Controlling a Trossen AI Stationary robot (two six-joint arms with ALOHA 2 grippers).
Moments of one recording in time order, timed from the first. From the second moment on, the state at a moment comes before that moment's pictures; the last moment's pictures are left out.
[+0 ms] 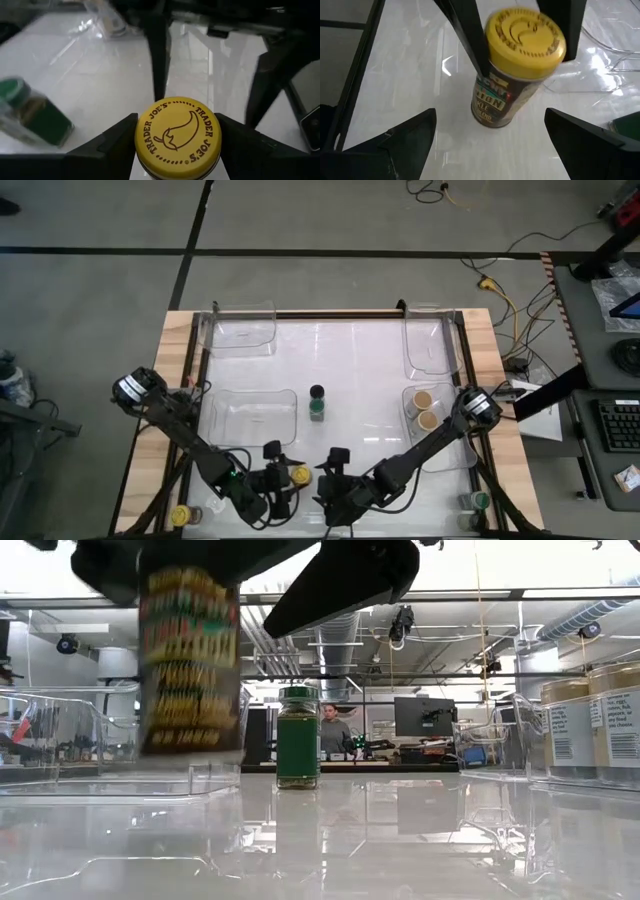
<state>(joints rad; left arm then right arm) -0.77 1.73 1.04 -0.04 -0.83 -0.54 0.60 2.10 1.60 -0.34 0.54 0.39</state>
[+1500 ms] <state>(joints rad) -0.71 1.45 1.10 -1.00 -1.08 -1.00 0.69 1.96 1.59 -0.47 0.73 0.39</state>
